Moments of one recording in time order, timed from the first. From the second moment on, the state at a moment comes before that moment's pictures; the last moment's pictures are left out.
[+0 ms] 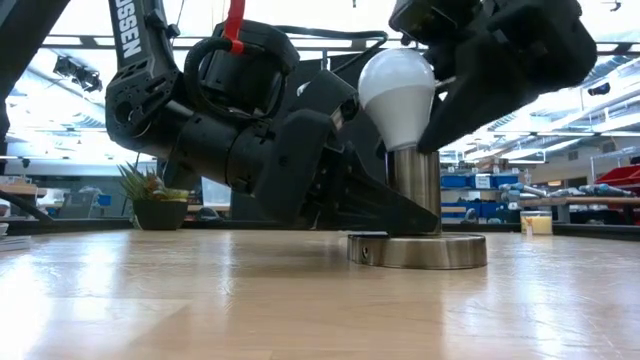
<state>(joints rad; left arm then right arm) -0.23 2.19 0.92 0.97 -0.05 -0.05 0.29 1.61 0.95 -0.19 0.07 -0.07</state>
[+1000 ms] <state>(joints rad) -0.23 2.19 0.92 0.97 -0.19 -0.15 0.32 1.97 1.71 -1.14 0.25 0.43</state>
